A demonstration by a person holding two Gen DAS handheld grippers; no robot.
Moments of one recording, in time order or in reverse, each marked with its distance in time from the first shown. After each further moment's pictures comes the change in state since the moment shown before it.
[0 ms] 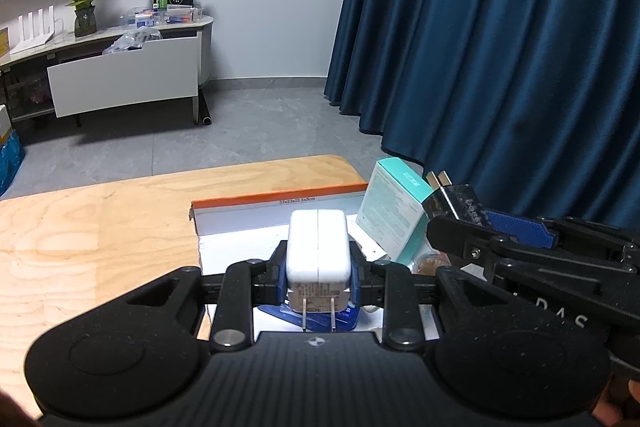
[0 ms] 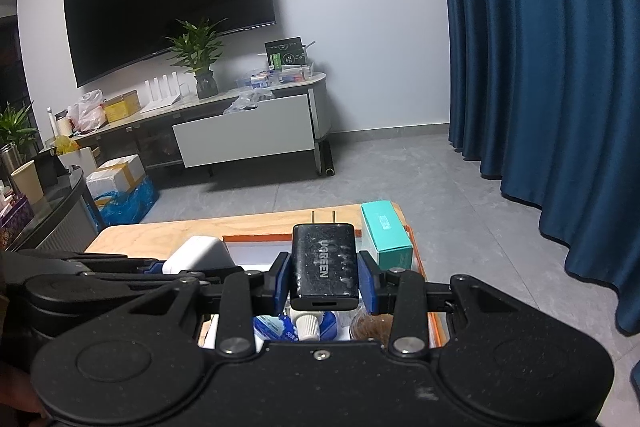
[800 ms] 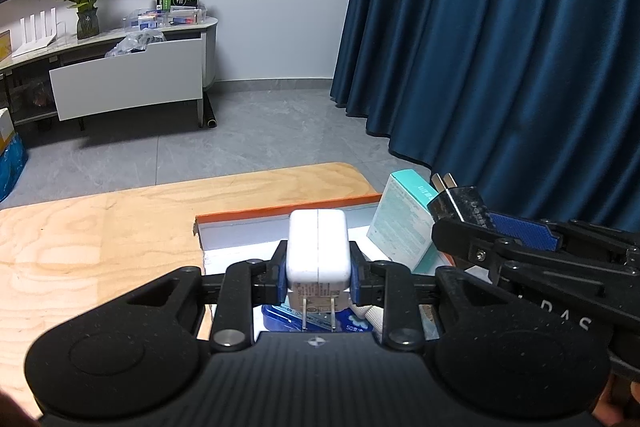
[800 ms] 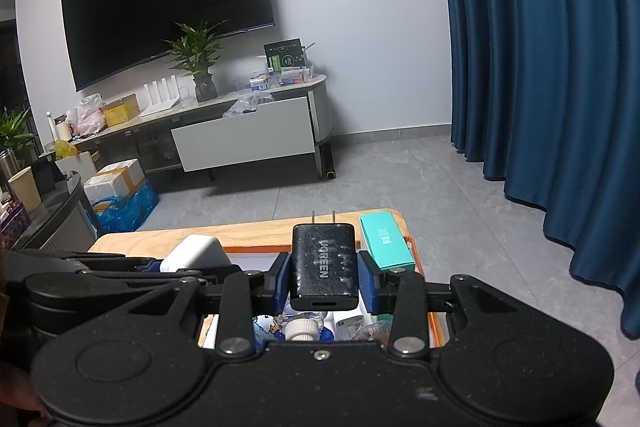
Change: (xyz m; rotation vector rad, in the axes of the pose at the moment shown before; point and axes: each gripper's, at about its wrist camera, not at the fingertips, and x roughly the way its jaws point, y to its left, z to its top) left arm 0.011 0.002 0.010 -0.002 0.002 0.017; right arm 0.004 -0.001 0.002 0.007 -0.006 0.002
